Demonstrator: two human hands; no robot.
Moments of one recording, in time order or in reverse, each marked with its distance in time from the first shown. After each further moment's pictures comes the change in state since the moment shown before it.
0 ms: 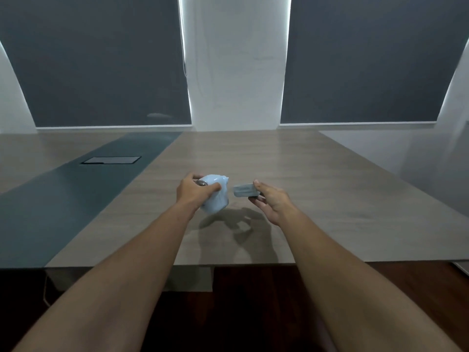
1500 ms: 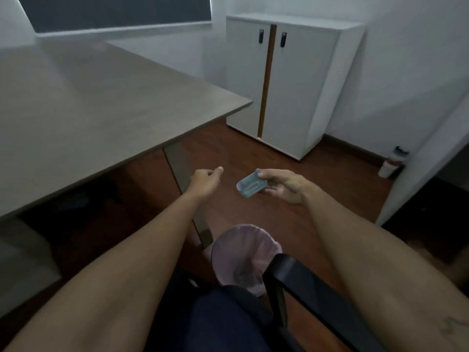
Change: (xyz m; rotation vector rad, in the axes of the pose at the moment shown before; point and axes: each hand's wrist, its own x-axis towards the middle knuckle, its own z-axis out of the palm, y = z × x) left_hand -0.313 -0.035 0.323 0.146 -1.086 0.074; right_hand -0.283 -0.045 -0.423 -0.130 0.480 -0.004
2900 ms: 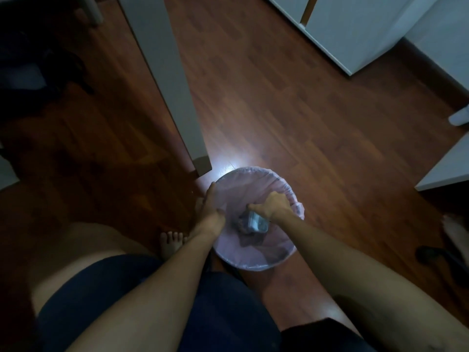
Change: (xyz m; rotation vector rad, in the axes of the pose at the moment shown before) left_hand 0.047 -0.269 0.151 0.185 -0.022 -0.486; right_hand 0.162 0.269 -0.065 -1.363 0.144 0.511
